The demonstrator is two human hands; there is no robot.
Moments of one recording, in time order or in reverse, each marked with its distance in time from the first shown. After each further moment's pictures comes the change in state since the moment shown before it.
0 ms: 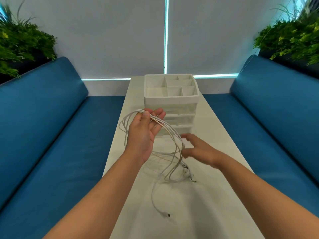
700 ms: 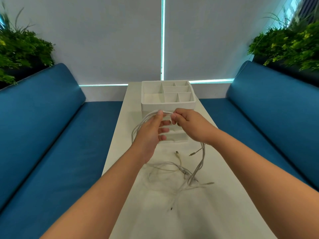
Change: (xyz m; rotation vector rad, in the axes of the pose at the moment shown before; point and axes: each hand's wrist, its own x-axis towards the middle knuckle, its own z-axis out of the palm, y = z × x) left_hand 0.009 0.003 0.022 0.495 -0.085 -0.187; right_hand 0.005 -0.081 -0.036 -0.279 0.267 -0.361
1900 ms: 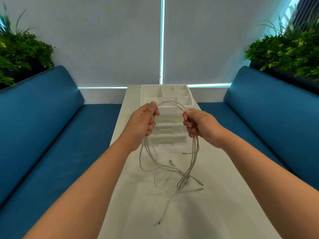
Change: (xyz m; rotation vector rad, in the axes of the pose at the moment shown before) left_hand 0.018 0.024 -0.028 0.165 -0.096 0.239; right_hand -0.004 0.018 -0.019 0.683 -0.043 0.242
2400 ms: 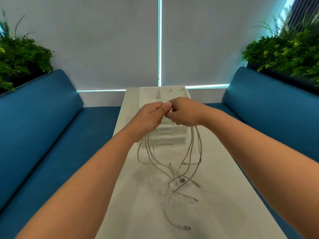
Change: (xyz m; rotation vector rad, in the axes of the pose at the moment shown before) left_hand 0.013 0.025 0.011 0.276 -0.153 0.027; right_hand 0.012 -0.061 0.027 -0.940 -0.030 -0.137
